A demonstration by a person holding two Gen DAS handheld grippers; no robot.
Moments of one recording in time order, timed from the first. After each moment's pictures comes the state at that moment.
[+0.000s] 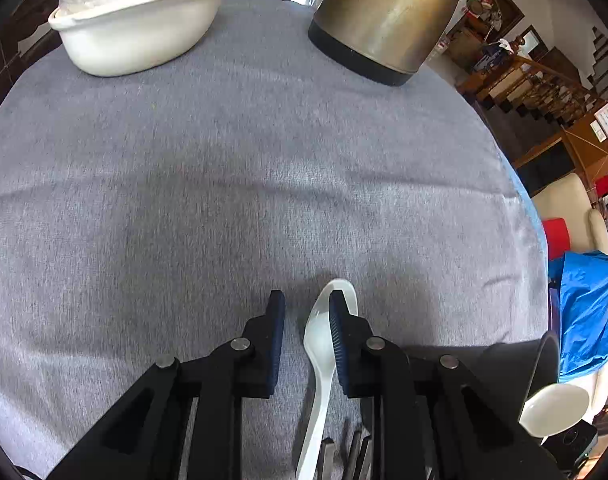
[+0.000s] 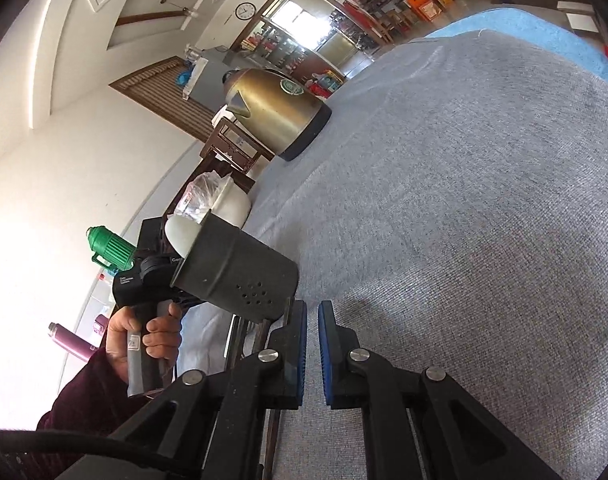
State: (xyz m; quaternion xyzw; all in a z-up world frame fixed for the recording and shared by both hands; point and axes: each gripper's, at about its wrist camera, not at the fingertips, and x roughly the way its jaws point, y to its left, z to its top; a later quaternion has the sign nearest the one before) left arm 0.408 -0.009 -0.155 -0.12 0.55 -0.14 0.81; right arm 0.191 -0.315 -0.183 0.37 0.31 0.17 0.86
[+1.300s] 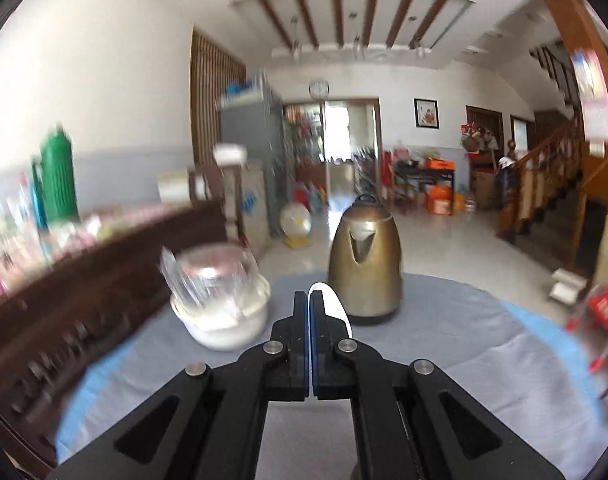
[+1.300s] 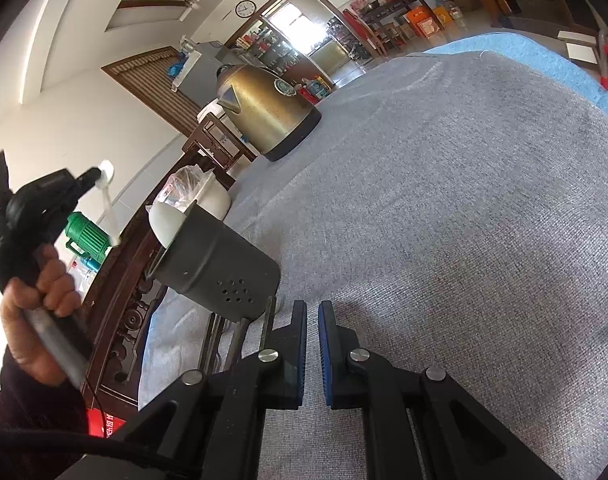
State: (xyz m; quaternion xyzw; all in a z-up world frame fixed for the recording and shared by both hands) left arm 0.287 -0.066 -0.001 0.04 0.12 0.02 0.99; right arm 0.189 -0.306 -0.179 0.33 0.31 0.13 0.88
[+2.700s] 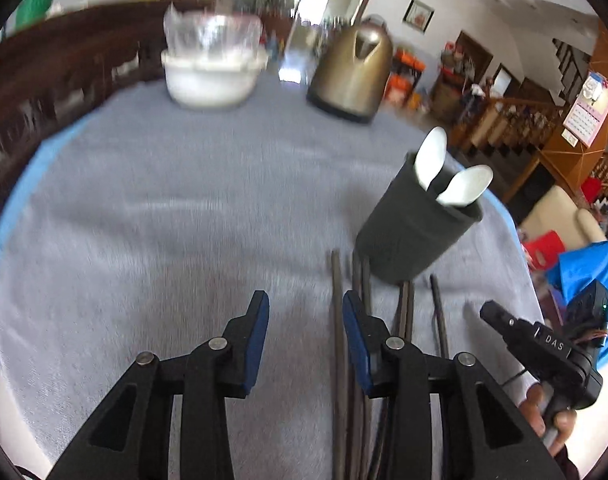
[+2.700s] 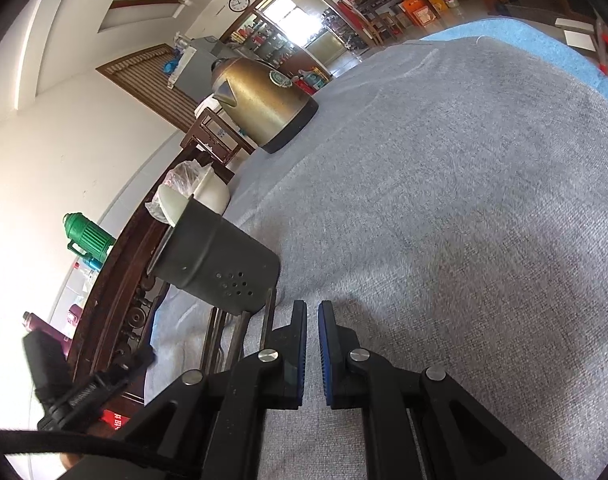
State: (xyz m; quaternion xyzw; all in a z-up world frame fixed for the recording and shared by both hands) left arm 0.220 0.038 -0.124 -0.11 0.42 -0.13 0.89; right arm 0.187 -0.308 -0.182 0.34 0.33 0.14 0.87
